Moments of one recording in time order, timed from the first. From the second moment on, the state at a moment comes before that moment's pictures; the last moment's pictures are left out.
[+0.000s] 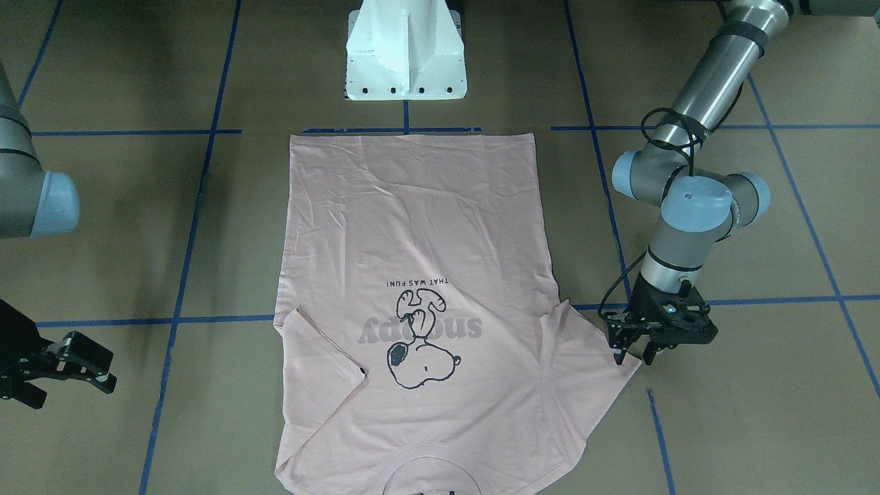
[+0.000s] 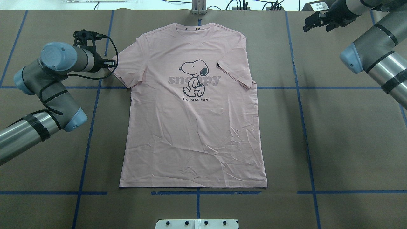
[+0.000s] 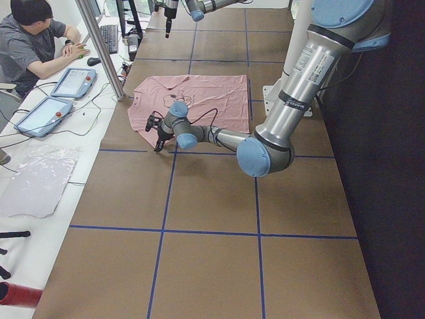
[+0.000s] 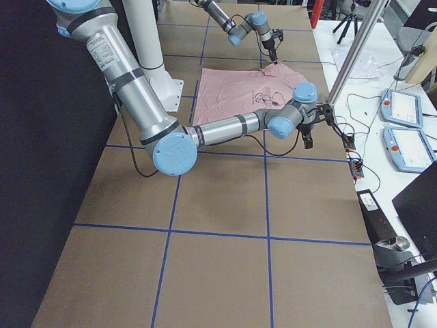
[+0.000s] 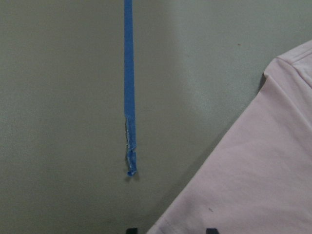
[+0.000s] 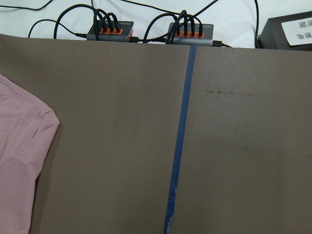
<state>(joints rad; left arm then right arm) -0.83 -2.09 -1.16 -2.40 -1.70 -0.97 1.15 -1.02 1.27 -1.01 2.20 0.70</state>
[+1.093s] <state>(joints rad) -0.86 -2.11 -1.30 -2.25 -1.72 -0.84 1.15 -1.02 1.27 -1.01 2.20 0.70</state>
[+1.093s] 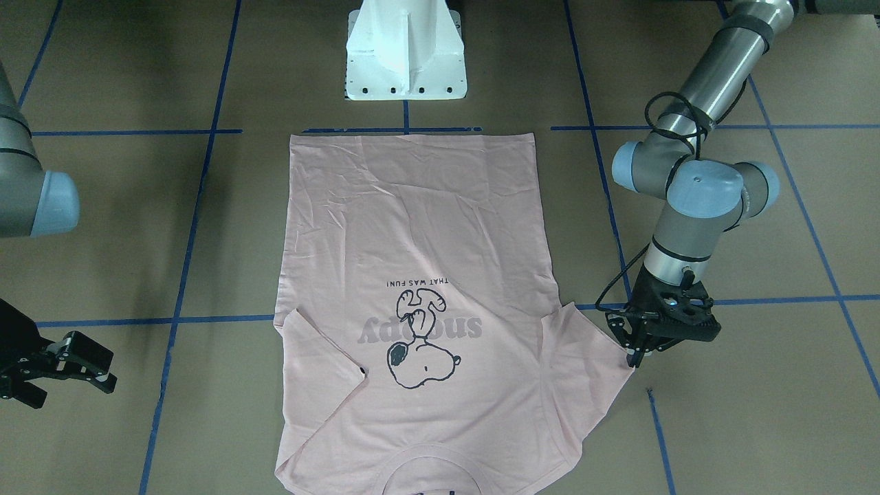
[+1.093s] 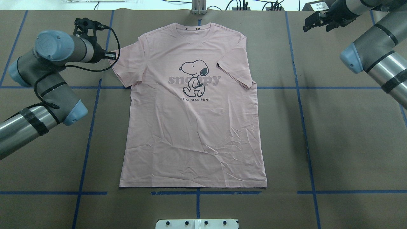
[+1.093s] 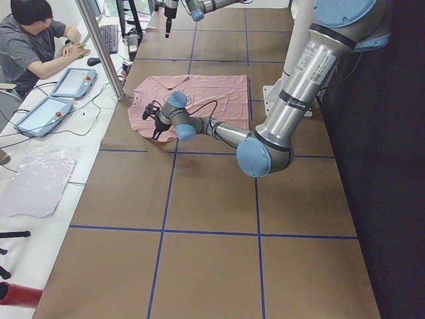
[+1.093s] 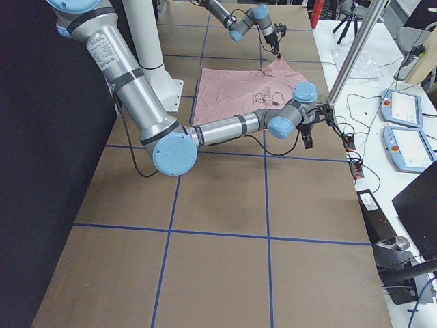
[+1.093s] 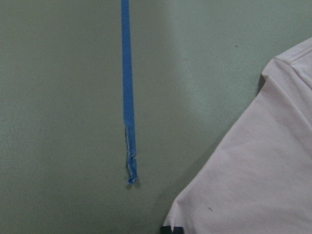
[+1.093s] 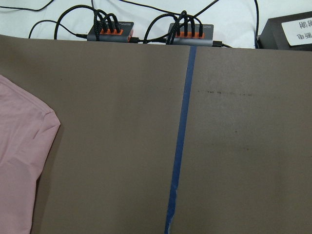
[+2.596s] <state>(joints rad) -0.68 -2.49 -1.16 -1.83 -1.64 -1.04 1.15 -1.05 1.34 -1.01 2.20 0.73</state>
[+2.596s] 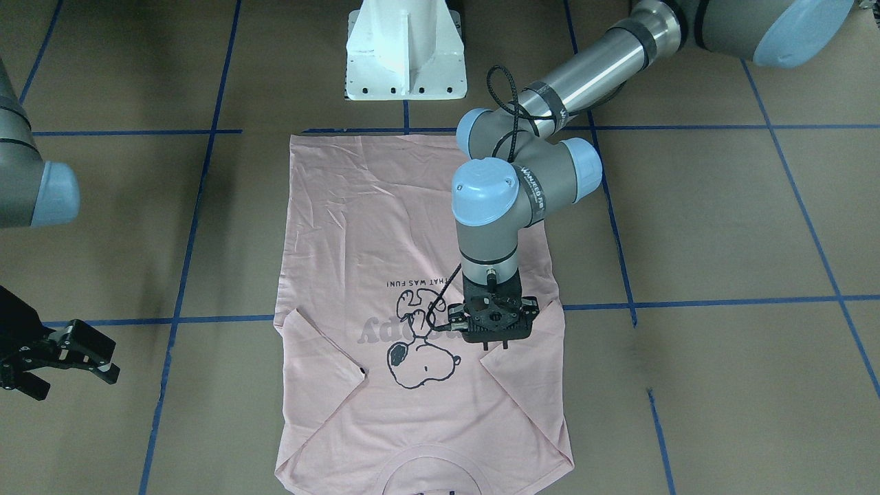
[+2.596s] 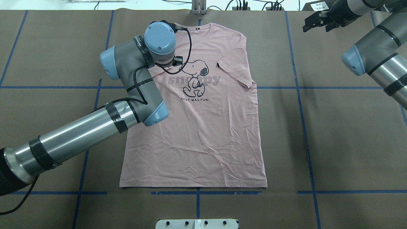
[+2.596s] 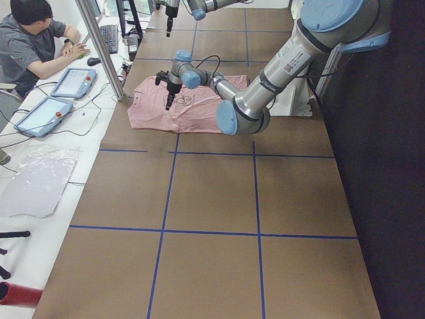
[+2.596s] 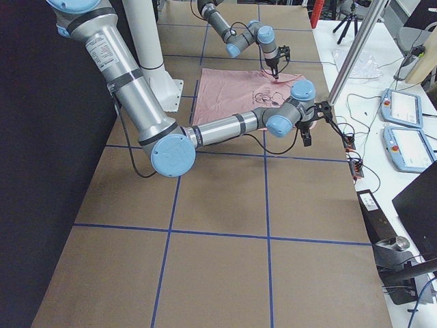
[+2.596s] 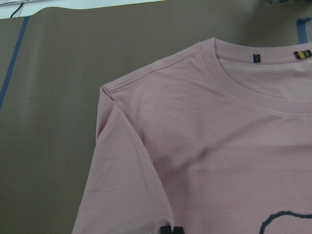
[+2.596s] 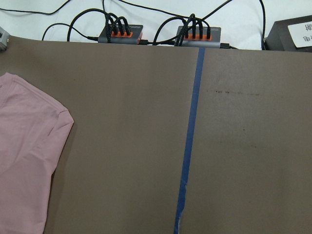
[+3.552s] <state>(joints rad) -0.62 -2.09 -1.78 -1.86 -1.73 -1.00 0.62 -1.24 2.04 -1.38 1.79 1.40</state>
